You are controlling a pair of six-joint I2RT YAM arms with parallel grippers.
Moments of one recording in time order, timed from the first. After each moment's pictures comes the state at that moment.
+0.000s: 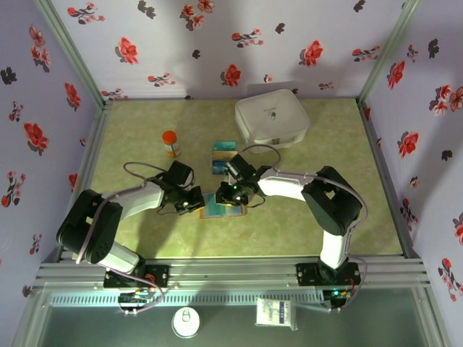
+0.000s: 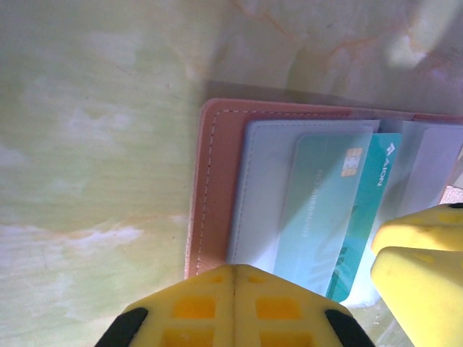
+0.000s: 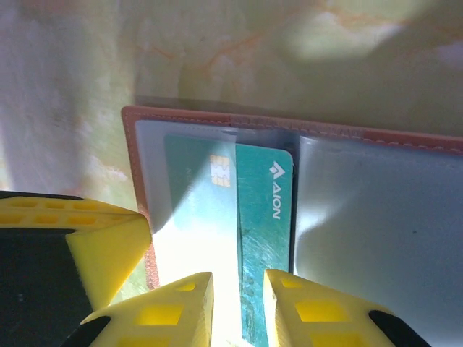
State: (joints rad) left arm -0.54 1.50 0.70 -0.34 0.36 -0.80; right arm 0.83 1.84 1.08 -0.31 -0.40 0.83
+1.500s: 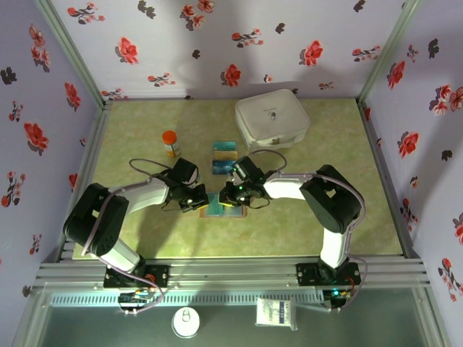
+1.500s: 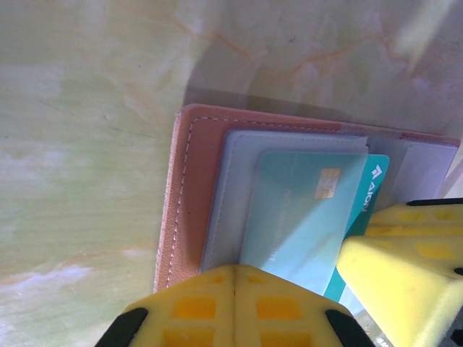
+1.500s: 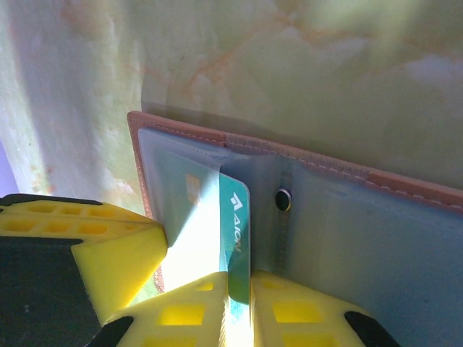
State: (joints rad) left arm -0.57 1.57 0.75 -0.33 0.36 -0.80; right arm 0.77 1.85 0.96 -0.08 -0.52 0.90
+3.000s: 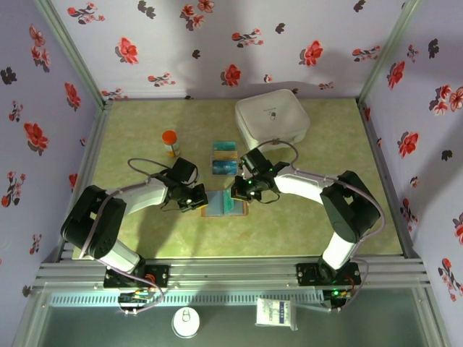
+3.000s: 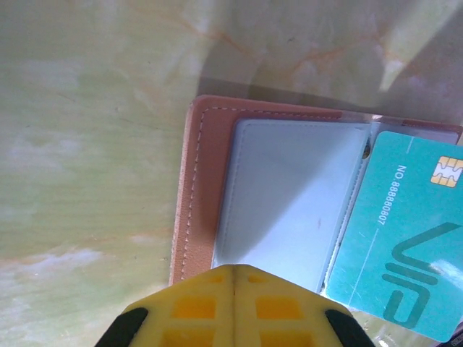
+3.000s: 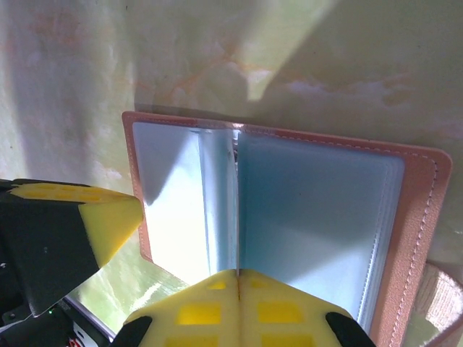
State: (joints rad) left arm -0.57 1.55 0.75 -0.36 0.35 -0.80; right arm 0.72 1.71 1.01 -0.36 -0.43 0.78
